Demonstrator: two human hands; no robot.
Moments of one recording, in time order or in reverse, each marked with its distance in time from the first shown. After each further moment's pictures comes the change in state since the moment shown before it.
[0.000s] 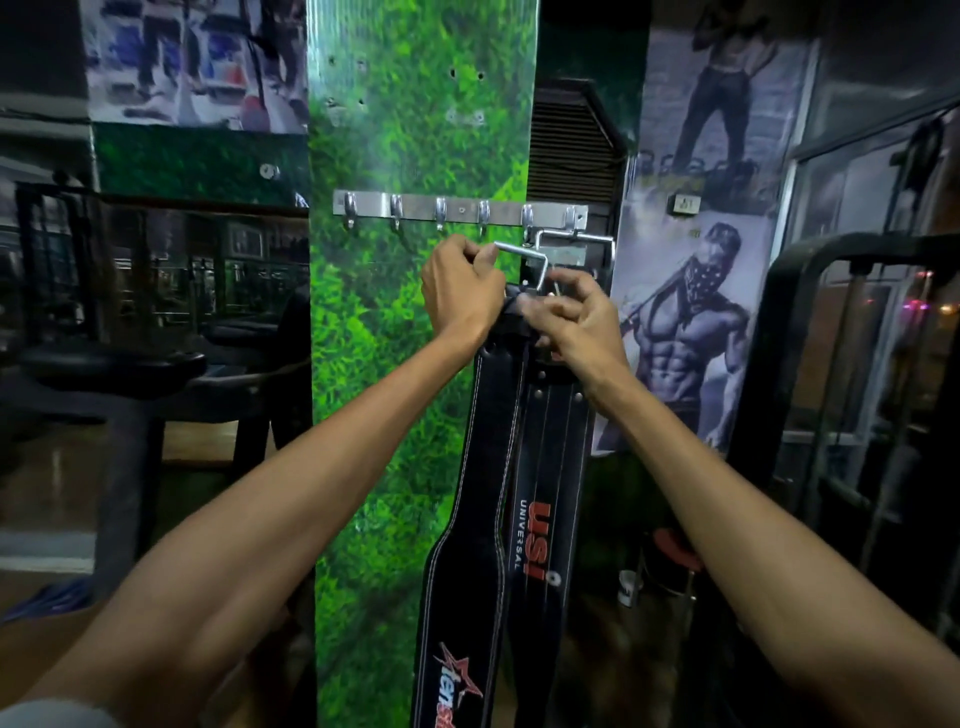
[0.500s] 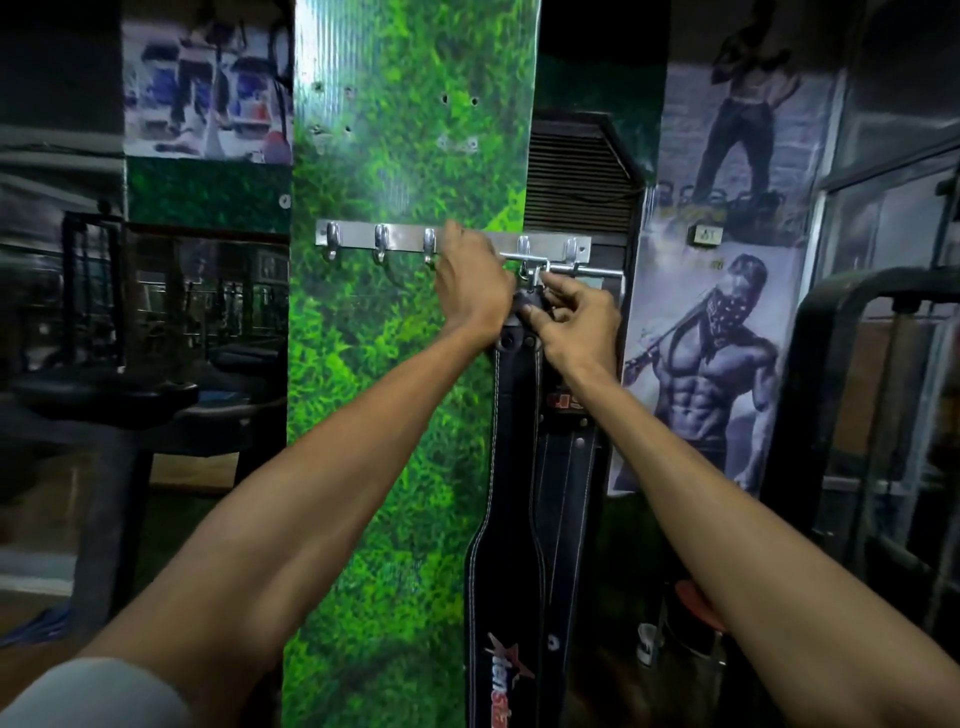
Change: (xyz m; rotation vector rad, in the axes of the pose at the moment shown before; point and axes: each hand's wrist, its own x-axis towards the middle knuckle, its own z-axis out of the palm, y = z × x) left_hand 0.055 0.008 0.059 0.370 0.027 0.141; right_hand 0.100 0.038 0.000 -0.341 0.225 -0.185
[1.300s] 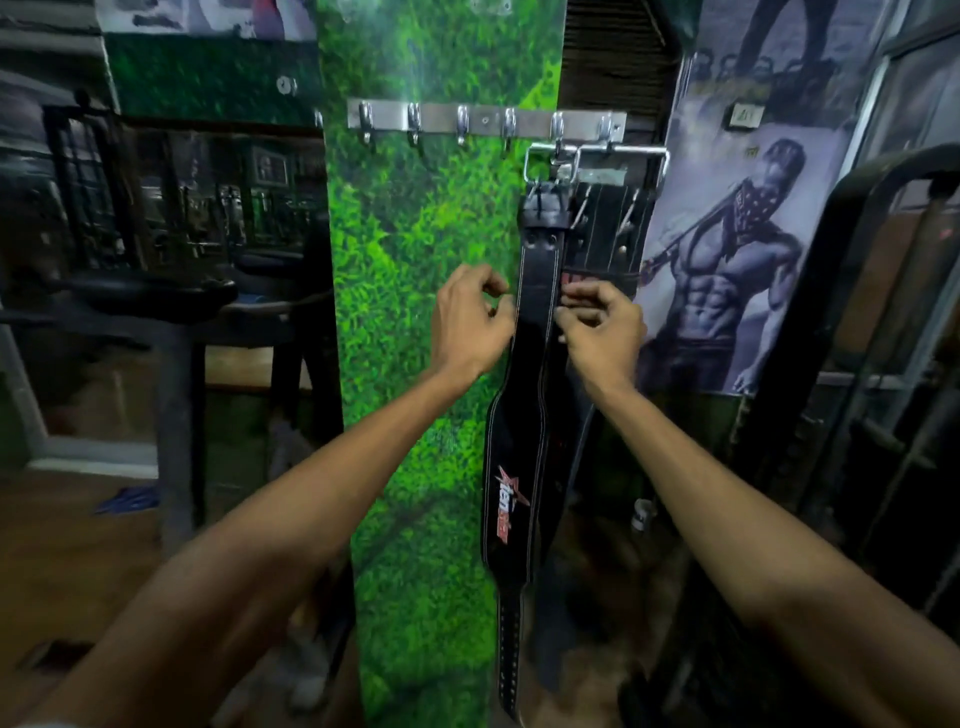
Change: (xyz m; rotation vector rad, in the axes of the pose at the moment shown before) left_hand -0.146 -0.090 -0.058 -0.121 -0.230 0.054; right_hand -0.150 0.008 -0.020 0.114 0.008 0.232
